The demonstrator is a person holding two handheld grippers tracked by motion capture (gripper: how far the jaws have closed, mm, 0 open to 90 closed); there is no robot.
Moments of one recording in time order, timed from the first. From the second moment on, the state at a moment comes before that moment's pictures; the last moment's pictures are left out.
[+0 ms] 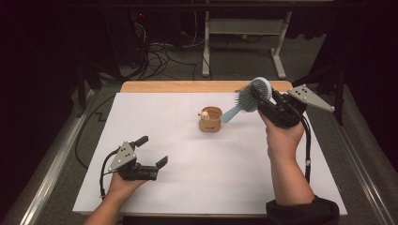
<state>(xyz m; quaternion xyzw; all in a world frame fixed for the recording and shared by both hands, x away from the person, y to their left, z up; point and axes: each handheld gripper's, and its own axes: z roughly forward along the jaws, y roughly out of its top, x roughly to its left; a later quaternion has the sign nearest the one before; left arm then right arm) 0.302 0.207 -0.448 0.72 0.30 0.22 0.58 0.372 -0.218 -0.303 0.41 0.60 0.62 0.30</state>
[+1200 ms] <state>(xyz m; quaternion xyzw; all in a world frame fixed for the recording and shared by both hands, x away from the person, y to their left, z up) 0.301 0.207 -0.447 0.73 0.30 0.22 0.58 0.431 -0.168 -0.334 0.43 0.61 0.59 0.29</state>
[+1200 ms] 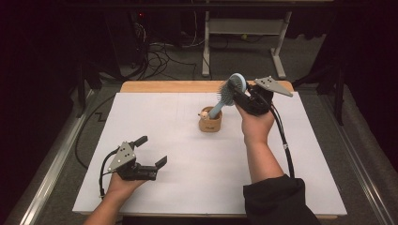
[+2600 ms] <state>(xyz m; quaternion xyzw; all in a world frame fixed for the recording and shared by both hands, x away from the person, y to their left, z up) 0.299 0.209 -0.447 0.73 0.30 0.22 0.58 0.445 -0.147 -0.362 0.44 0.62 0.60 0.27</state>
